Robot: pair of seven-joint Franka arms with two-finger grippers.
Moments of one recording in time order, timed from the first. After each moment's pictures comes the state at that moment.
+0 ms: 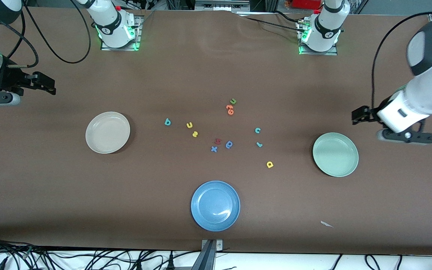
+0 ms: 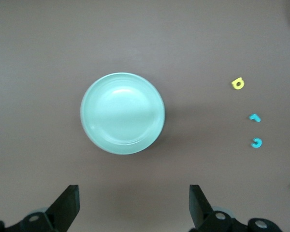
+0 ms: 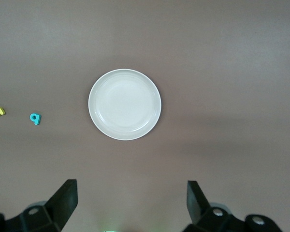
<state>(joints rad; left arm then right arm) -0.06 0.22 -0.05 -1.63 0.00 1.75 -0.03 -0.01 0.01 0.04 -1.68 -0.04 1.59 -0.03</state>
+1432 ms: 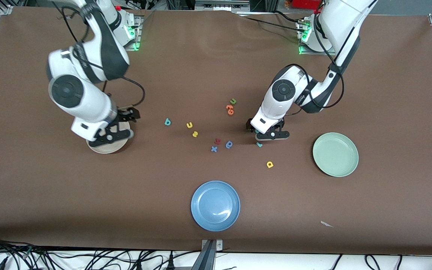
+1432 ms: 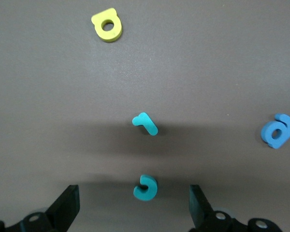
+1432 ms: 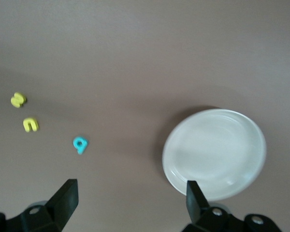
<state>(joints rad) -0.24 0.54 -0.32 -1.98 0.20 2.49 -0.76 0.31 0.37 0.06 -1.67 -0.04 1.89 0.11</state>
